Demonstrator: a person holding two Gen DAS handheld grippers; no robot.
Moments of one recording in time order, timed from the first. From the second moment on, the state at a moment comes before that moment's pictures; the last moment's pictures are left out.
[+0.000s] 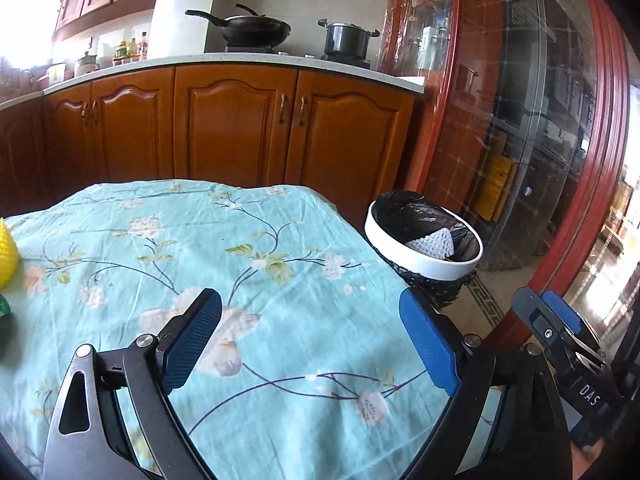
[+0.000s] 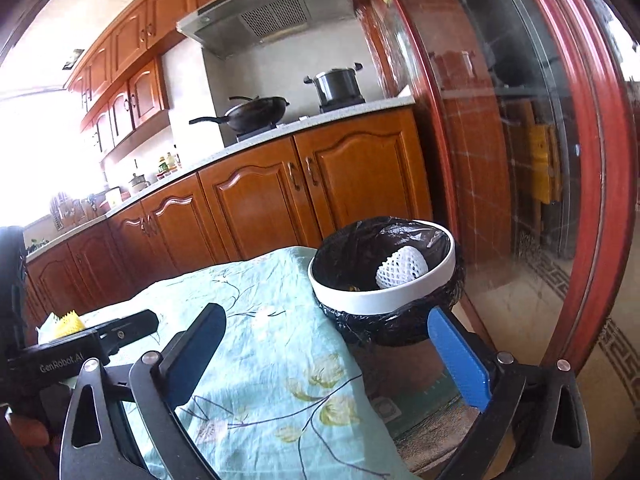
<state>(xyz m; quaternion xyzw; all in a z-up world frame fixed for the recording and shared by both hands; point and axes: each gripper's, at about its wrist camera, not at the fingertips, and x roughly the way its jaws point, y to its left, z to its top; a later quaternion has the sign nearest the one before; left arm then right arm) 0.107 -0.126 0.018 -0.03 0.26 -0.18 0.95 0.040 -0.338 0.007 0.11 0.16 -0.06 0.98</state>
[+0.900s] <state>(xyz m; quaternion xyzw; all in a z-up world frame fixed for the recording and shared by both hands) 0.048 -0.086 -0.009 0.02 0.20 -0.07 0.98 0.029 -0.284 -0.015 0.05 0.16 -0.01 0.99</state>
